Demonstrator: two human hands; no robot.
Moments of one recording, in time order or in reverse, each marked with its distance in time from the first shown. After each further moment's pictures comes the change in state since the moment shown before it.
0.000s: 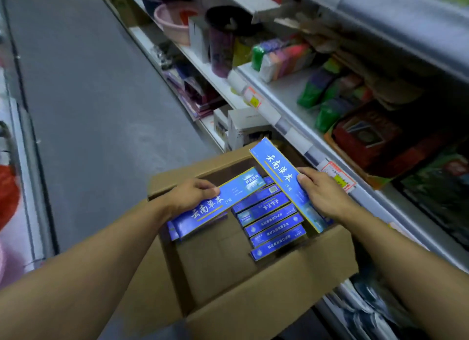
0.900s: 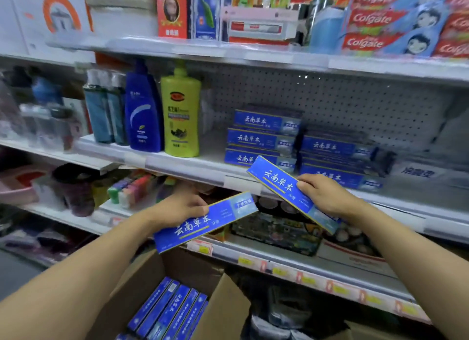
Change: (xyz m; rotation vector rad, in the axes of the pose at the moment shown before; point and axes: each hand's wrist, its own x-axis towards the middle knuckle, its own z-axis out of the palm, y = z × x) left_hand -0.140 0.291 0.077 0.546 -0.344 0.710; right_hand -0.283 -0.048 -0.257 -0.288 0.580 0.330
